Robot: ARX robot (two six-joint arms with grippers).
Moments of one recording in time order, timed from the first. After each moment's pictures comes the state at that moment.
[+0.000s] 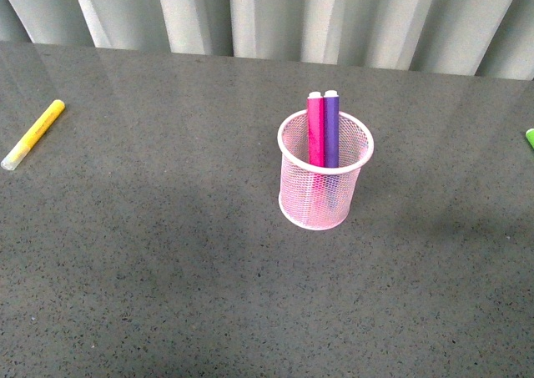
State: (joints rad) left arm 0.00 0.00 0.01 0.00 0.00 0.00; right arm 0.00 0.38 0.02 0.38 0.00 0.00
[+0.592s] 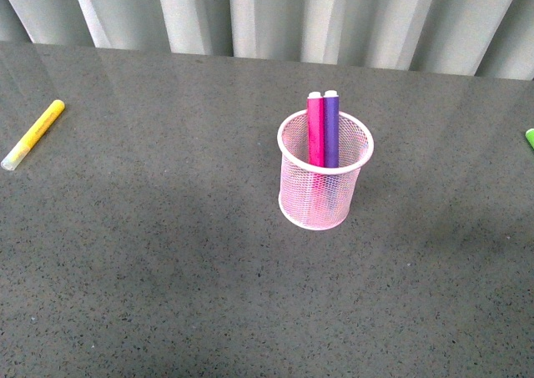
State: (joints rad) left arm 0.00 0.00 0.01 0.00 0.00 0.00; right arm 0.00 0.16 0.02 0.17 0.00 0.00
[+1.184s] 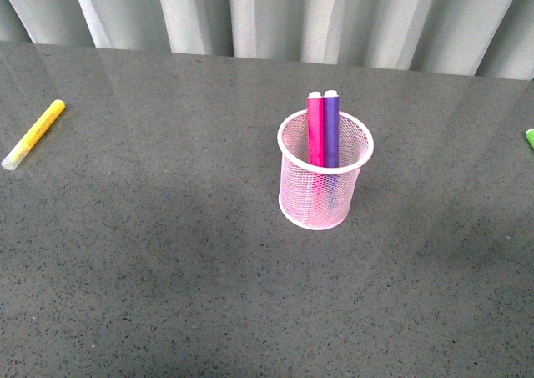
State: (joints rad) left arm 0.00 0.00 0.01 0.00 0.00 0.00; right arm 0.00 0.00 0.02 0.00 0.00 0.00
